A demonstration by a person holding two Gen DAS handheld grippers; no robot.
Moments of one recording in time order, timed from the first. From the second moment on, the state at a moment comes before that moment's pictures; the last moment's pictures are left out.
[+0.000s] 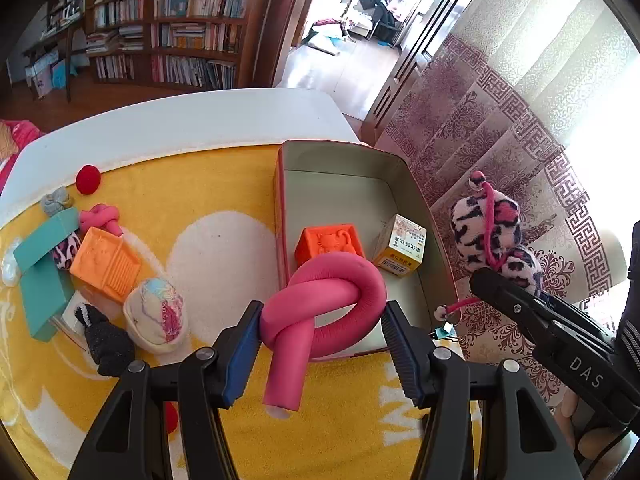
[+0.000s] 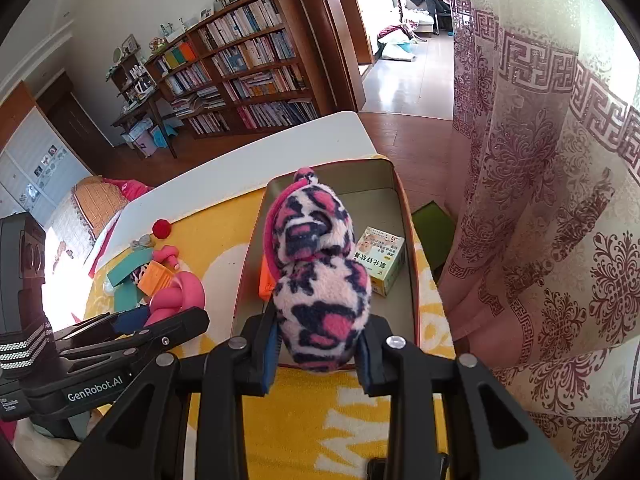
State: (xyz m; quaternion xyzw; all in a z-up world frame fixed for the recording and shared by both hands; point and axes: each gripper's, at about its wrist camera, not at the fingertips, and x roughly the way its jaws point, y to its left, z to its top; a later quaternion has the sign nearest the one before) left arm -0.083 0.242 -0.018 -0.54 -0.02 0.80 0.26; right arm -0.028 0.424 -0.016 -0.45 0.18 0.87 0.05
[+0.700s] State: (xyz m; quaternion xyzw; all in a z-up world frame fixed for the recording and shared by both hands) left arm -0.096 0.218 -0.036 -0.56 -0.06 0.79 0.23; right arm -0.038 0.427 -0.032 -0.46 0.21 0.86 0.06
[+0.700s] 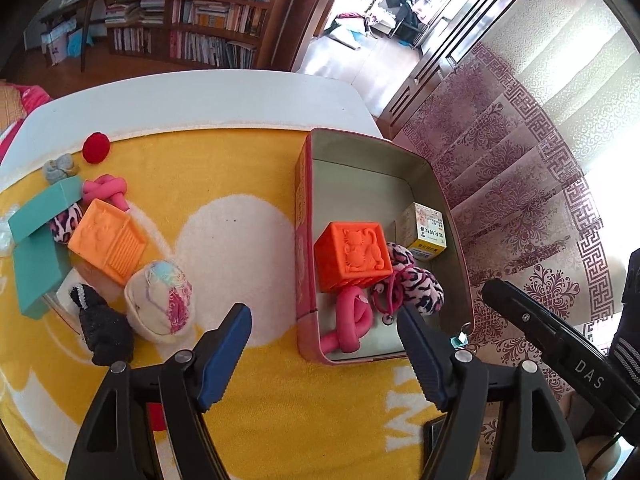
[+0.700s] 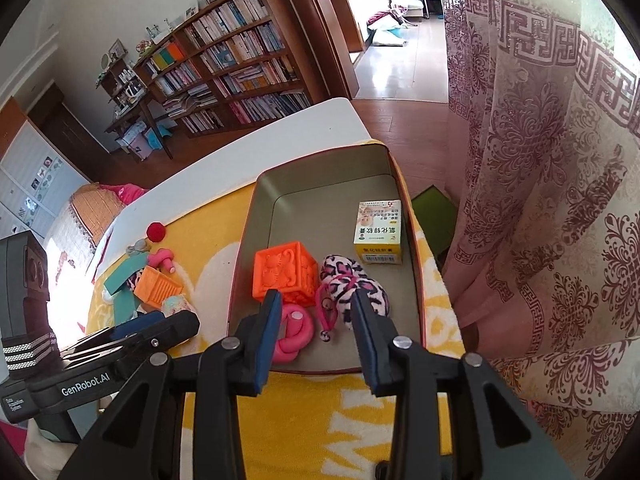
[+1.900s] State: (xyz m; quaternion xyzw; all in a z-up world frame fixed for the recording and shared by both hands) left arm -0.082 0.019 -0.053 -0.59 -0.13 0.79 0.11; right arm -0.072 0.277 -0.040 -0.50 0.18 0.84 -0.03
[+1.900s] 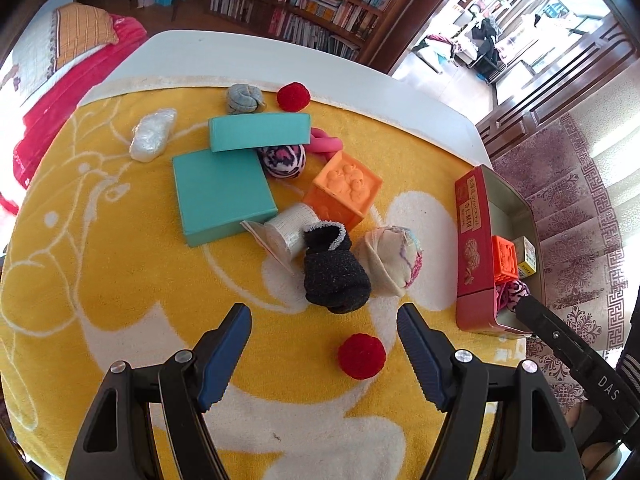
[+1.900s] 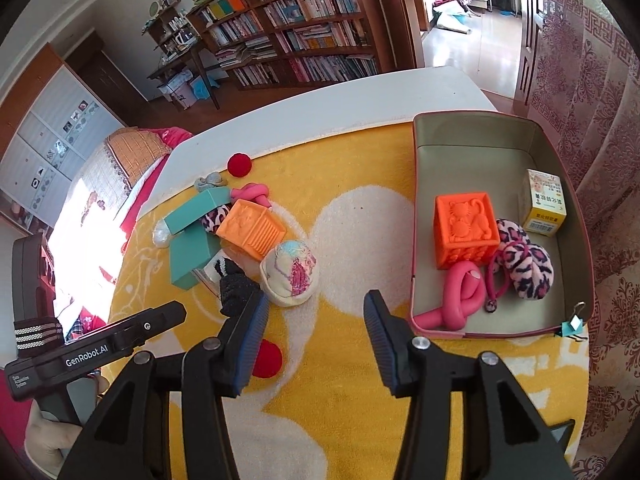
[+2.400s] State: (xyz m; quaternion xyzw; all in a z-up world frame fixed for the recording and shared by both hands) left arm -0.077 -0.043 -0.066 -0.60 -0.15 0.79 0.08; right arm -0.086 0.222 -0.051 -0.52 0.16 0.84 -0.06
